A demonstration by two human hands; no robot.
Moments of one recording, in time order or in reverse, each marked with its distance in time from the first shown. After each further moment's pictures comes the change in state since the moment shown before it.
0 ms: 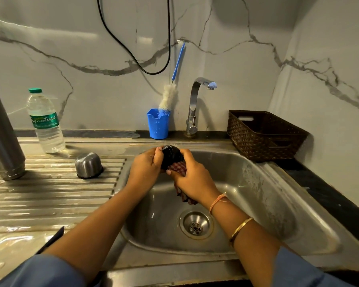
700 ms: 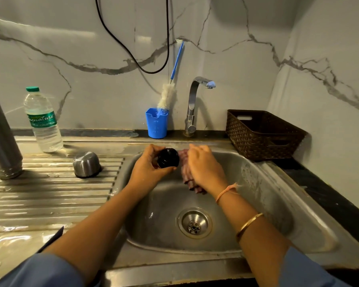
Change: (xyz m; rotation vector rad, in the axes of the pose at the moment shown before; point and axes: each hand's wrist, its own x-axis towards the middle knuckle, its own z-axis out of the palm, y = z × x) left_hand -0.001 -0.018 0.007 -0.227 -0.152 0.006; right_hand 0.008 -0.018 -0.033 -0.068 0.031 0.238
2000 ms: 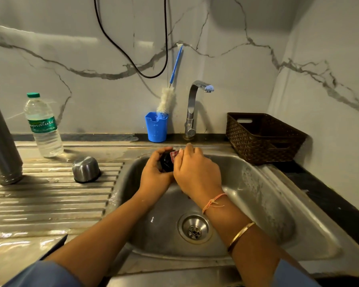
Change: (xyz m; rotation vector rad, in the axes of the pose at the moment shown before) left_hand -0.010 0.018 0.024 -0.214 0.078 -0.007; right_hand -0.010 -0.014 0.010 -0.448 0.242 -0.187
